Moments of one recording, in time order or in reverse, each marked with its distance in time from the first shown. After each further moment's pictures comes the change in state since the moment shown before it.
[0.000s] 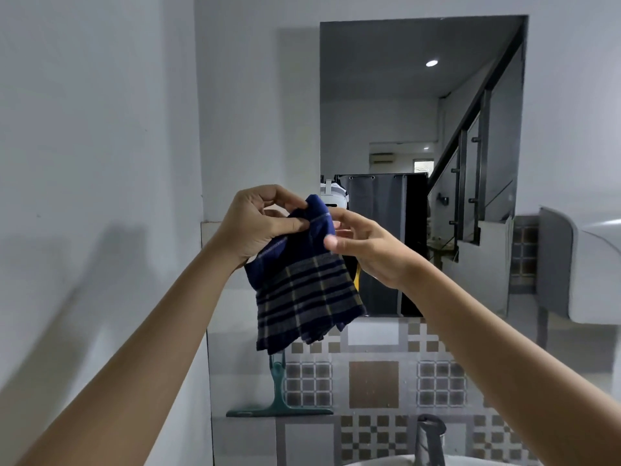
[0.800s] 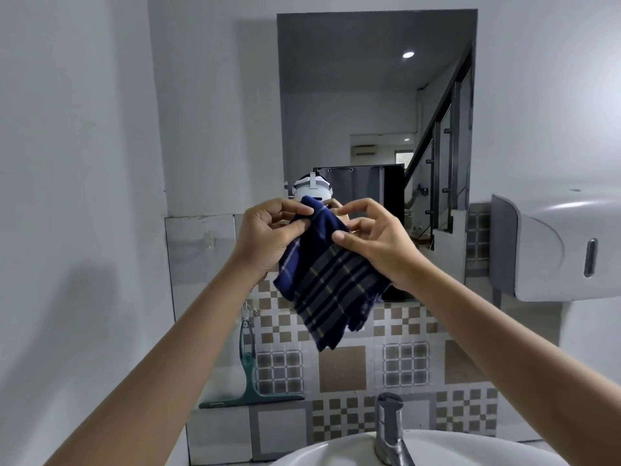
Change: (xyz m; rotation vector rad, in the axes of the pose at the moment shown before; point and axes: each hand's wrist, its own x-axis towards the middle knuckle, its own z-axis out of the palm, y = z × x) left_hand -0.004 -0.009 0.084 -0.160 0.129 0.017; right_hand -0.065 -0.007 -0.034 -0.023 0.371 -0.031
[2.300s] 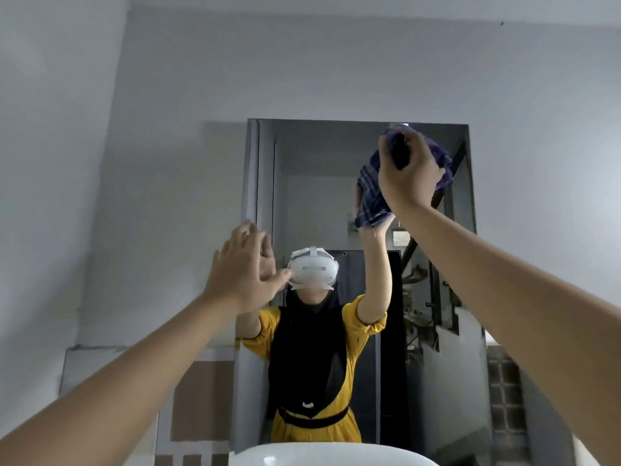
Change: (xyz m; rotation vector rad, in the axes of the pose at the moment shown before) left_hand 0.204 -0.039 0.032 1.074 0.072 0.212; right_hand 0.277 -0.075 -0.140 -0.509 0.837 -0.496
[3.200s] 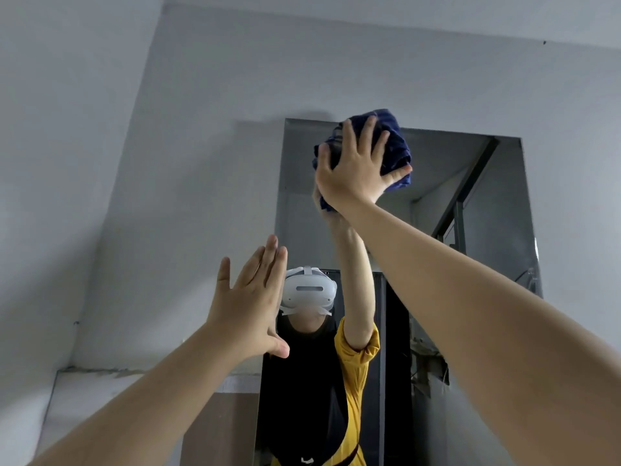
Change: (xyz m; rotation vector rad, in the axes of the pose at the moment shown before) left_hand -0.012 -0.051 0.012 0.463 -0.276 0.131; right_hand -0.021 -0.033 0.147 -0.559 -0.189 -0.108
